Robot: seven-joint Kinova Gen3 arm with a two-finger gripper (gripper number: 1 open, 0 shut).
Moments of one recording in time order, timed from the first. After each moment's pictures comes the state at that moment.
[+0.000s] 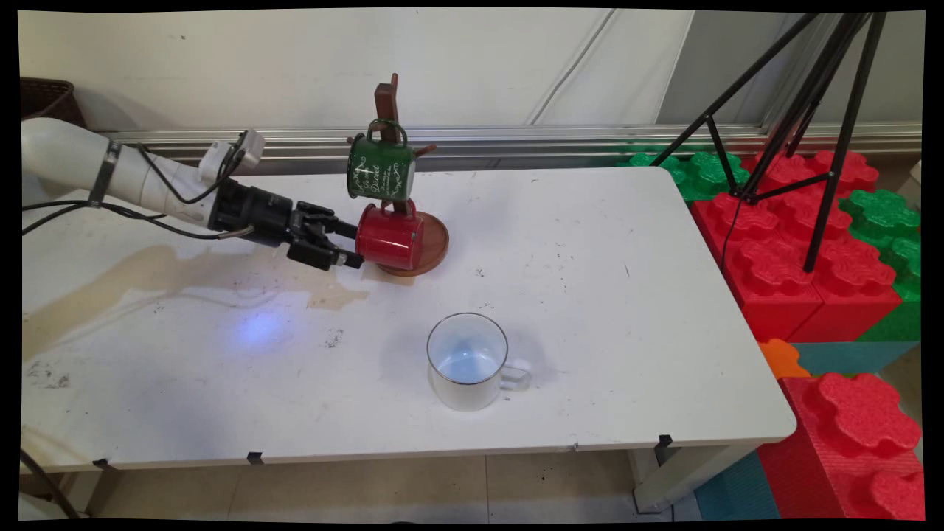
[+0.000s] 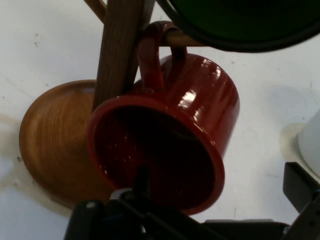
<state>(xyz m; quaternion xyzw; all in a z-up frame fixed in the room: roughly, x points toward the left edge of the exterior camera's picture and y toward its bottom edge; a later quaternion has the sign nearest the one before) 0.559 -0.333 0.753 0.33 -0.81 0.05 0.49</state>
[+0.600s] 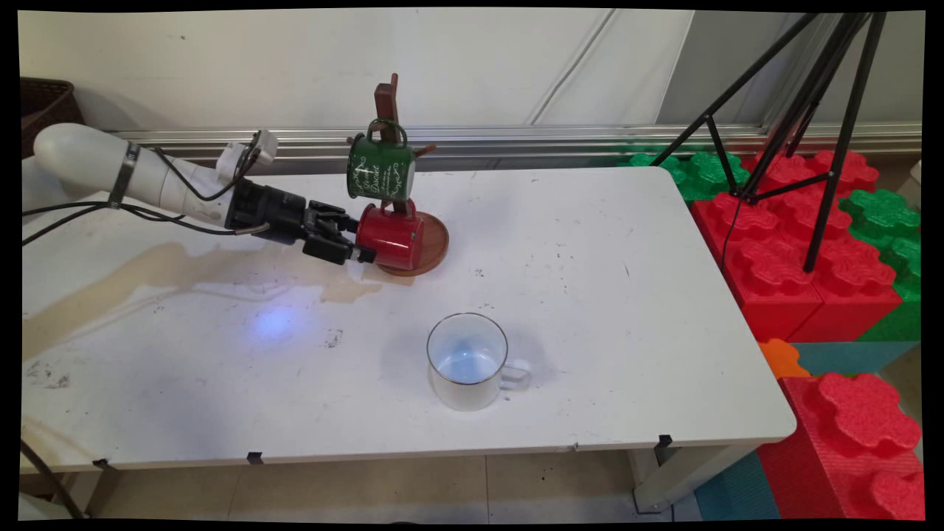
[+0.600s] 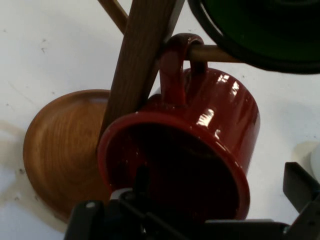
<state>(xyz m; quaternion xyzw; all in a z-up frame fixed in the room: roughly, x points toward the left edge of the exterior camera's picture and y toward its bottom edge) 0.551 -0.349 0.742 0.35 -0.79 0.04 0.50</state>
